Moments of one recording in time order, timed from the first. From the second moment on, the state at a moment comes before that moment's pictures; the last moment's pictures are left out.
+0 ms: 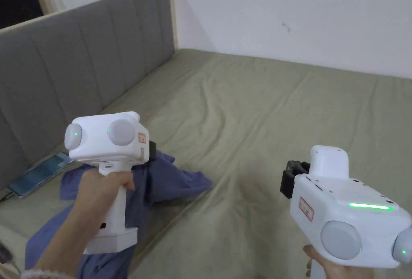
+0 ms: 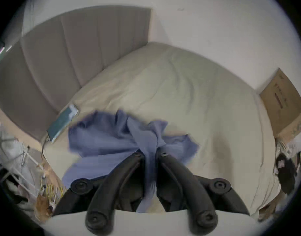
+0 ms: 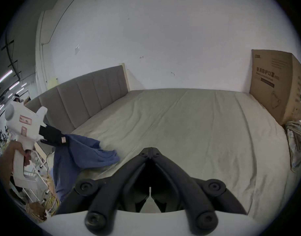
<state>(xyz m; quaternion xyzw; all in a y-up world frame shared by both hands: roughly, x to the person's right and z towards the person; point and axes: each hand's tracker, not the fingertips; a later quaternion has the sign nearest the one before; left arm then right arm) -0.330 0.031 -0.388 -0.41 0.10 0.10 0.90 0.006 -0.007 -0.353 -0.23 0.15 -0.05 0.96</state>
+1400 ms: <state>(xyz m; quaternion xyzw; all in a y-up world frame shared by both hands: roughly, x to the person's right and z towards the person) 0.048 -0.068 -0.359 -0.49 -0.32 -0.01 0.81 0.253 -0.004 -0.268 -0.24 -0.13 -0.08 0.96</state>
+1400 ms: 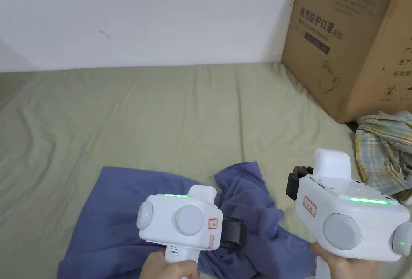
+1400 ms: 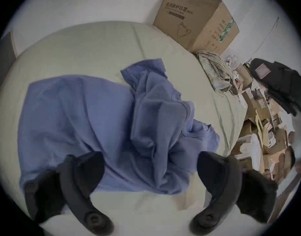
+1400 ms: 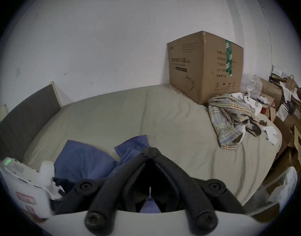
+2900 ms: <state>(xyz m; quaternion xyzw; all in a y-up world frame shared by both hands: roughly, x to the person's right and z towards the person) -0.109 -0.083 -0.432 -0.49 -0.14 -0.04 0.86 0.306 -0.140 -0.479 -0.53 -0.06 -0.12 0.84</state>
